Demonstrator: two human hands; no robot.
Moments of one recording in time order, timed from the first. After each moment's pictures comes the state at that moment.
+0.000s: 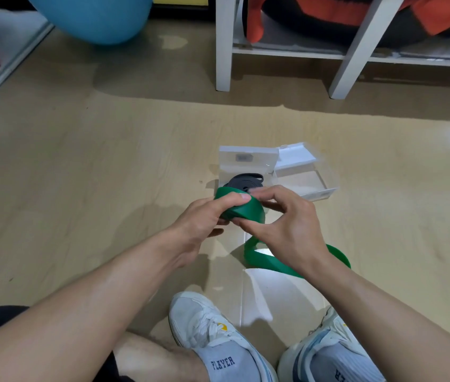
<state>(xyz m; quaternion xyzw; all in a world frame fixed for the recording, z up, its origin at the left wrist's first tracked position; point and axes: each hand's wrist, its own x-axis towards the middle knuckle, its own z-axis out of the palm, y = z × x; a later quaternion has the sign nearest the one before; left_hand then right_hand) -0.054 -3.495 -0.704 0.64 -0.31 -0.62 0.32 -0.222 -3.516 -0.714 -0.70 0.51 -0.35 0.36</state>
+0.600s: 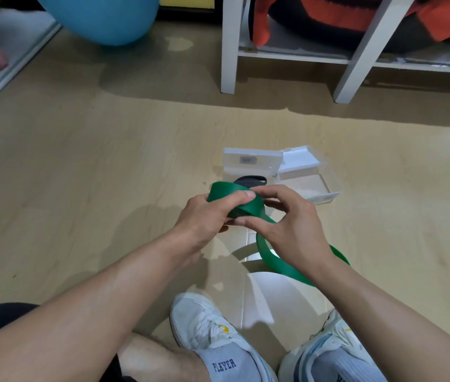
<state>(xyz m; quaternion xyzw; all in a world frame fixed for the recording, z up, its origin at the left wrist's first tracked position) -0.054 -3.495 -0.699 0.67 -0.32 -0.57 0.36 -0.221 -3.520 -0.709 -0.70 0.49 -0.32 0.40</state>
